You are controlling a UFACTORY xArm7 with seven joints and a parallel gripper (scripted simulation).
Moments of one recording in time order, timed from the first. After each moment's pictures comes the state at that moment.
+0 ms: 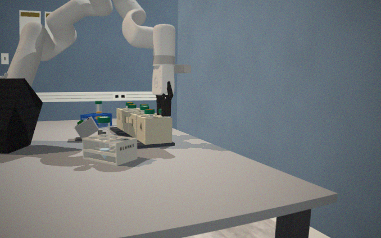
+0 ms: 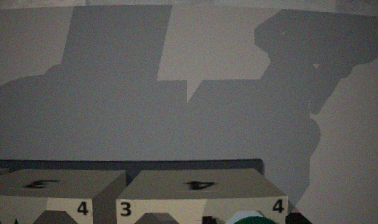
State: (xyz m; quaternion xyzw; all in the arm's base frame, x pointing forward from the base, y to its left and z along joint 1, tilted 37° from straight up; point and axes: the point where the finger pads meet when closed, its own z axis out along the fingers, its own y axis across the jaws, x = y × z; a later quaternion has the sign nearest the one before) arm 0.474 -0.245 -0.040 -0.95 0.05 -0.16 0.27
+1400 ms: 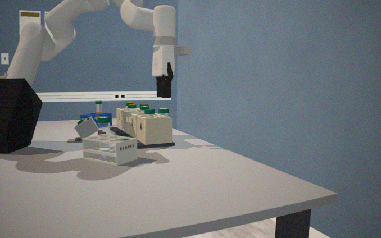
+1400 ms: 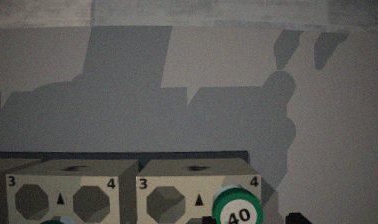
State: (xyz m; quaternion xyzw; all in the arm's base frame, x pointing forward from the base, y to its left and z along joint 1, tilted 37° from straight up) arm 0.454 -0.276 0.010 -0.95 0.05 -0.16 0.27
